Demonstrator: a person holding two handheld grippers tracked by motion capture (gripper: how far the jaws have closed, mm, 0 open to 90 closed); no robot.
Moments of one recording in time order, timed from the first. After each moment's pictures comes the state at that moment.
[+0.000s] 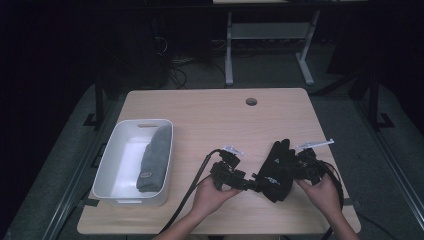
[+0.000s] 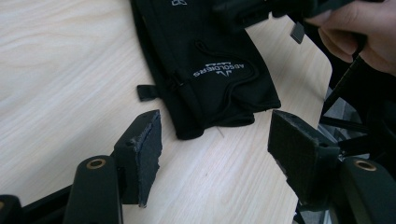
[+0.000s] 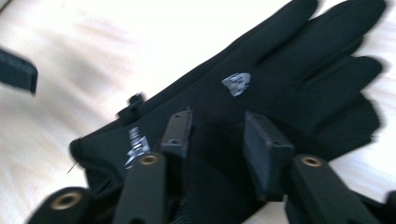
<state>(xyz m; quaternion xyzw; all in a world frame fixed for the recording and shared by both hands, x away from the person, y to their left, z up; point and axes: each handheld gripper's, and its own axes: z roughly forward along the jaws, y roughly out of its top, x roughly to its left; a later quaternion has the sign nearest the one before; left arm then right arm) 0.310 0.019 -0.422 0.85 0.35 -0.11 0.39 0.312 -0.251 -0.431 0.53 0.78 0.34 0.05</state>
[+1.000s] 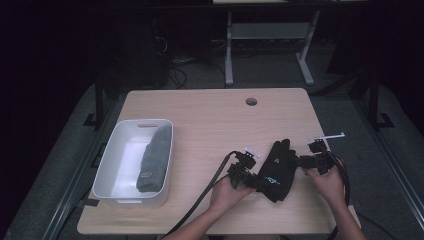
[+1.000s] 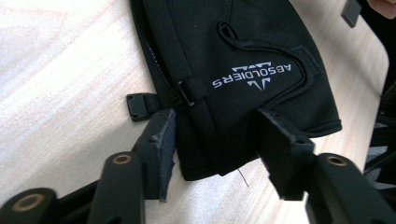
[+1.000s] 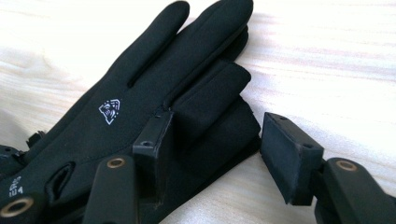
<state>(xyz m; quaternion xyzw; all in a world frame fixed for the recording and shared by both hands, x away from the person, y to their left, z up) 0.326 -0.024 -0.456 0.87 0.36 -0.11 0.32 0.346 -0.289 -0.453 0.60 0.73 0.31 0.06</state>
